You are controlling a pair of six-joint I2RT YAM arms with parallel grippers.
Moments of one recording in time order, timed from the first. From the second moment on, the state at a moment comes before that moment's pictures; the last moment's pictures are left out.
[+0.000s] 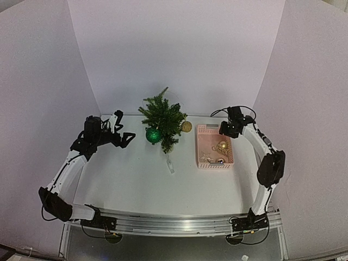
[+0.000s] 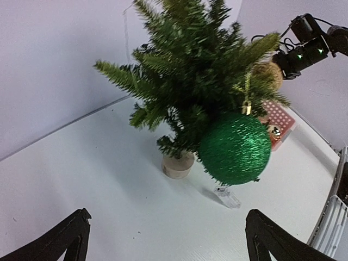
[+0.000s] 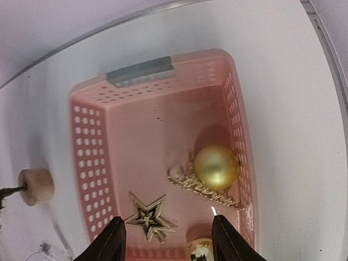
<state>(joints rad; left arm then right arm) -0.32 1.29 1.28 -0.43 0.45 0.08 0.26 1.93 1.80 -0.85 0.02 0.47</state>
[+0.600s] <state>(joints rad) -0.28 1.40 1.15 -0.20 0.31 0.03 0.25 2.16 1.99 -1.30 -0.11 0.34</state>
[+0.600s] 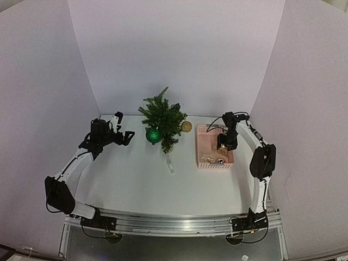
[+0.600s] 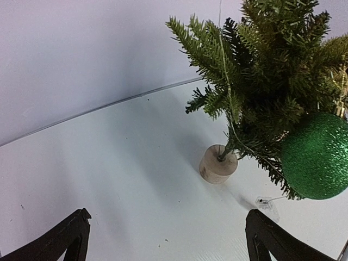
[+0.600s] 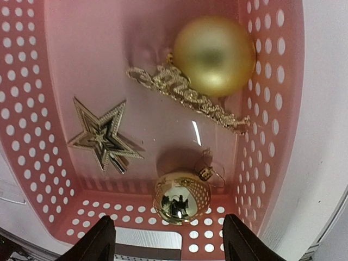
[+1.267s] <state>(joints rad) -0.22 1.50 1.16 -0.17 0.33 0.00 0.29 2.29 1.99 -1.39 -0.09 0.38</state>
